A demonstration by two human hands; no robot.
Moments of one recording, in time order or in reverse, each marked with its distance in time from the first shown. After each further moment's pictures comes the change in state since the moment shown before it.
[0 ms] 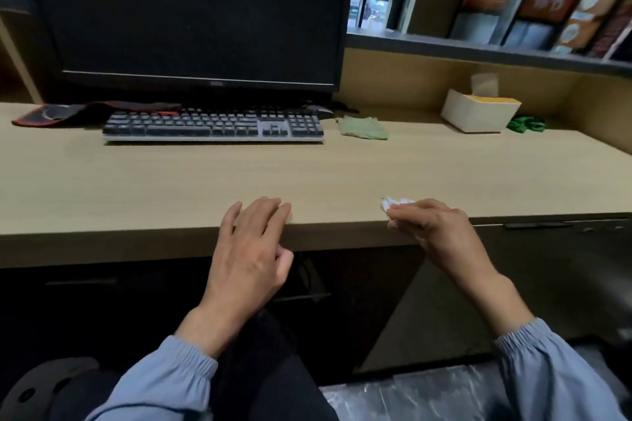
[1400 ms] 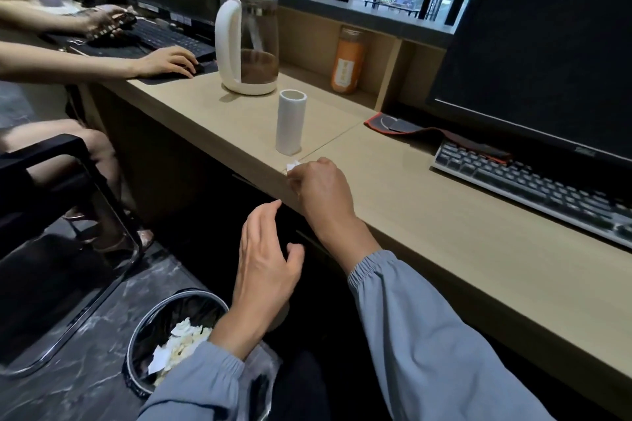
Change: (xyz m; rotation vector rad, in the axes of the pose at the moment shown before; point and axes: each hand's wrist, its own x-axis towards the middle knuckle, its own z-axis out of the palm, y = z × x) left_hand -0.168 -0.250 -0.162 -0.050 0.293 -1.034; right_hand 0.153 -0.545 0.281 0.296 -0.385 -0.500
